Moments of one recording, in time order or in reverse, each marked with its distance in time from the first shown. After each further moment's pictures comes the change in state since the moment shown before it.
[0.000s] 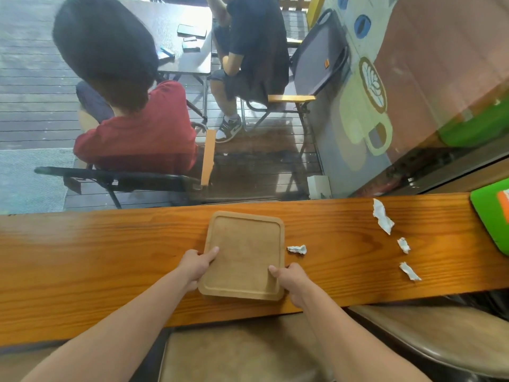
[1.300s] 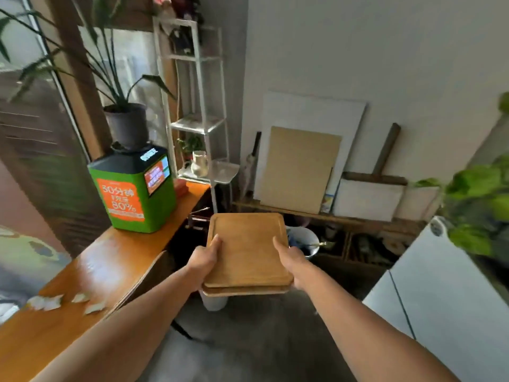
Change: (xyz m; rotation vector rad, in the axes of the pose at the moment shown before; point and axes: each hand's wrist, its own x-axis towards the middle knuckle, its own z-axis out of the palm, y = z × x) left_hand -0.453 -0.184 0.564 0.867 -0.747 0.762; right_hand -0.272 0.519 -0.452 1.094 0.658 -0.193
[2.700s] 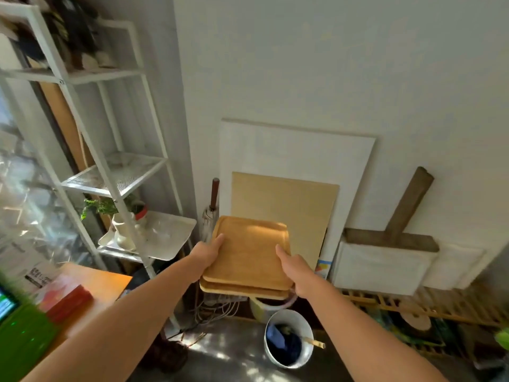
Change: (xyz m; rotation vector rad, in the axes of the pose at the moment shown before) left_hand 0.447 0.362 0.244 0.164 -0.046 0.009; right_hand 0.473 -0.307 -0.206 0.073 0.048 0.000
